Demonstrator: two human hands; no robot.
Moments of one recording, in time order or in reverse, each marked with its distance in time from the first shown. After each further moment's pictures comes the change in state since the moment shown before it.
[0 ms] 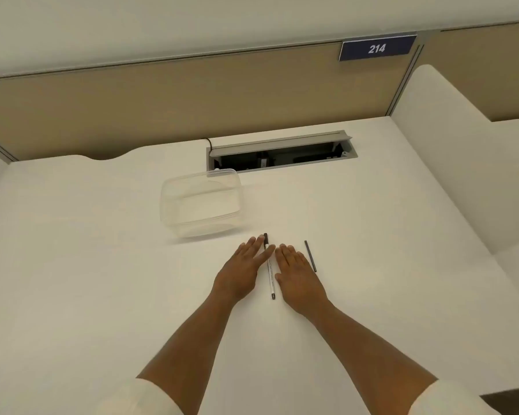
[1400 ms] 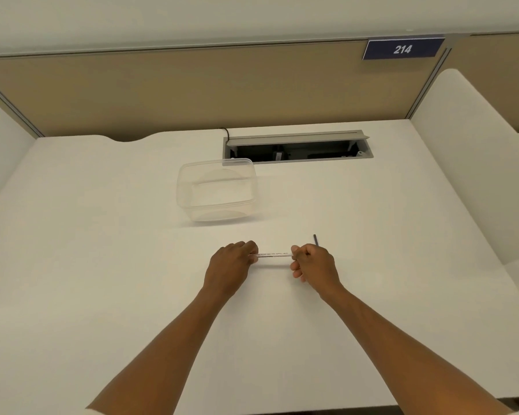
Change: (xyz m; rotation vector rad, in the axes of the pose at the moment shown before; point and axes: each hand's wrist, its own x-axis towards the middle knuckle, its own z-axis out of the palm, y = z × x) left_hand -0.041 -0.001 -0.022 -0.088 0.198 -0.264; right_hand 0.002 -0.007 -0.072 1.061 -0.084 0.656
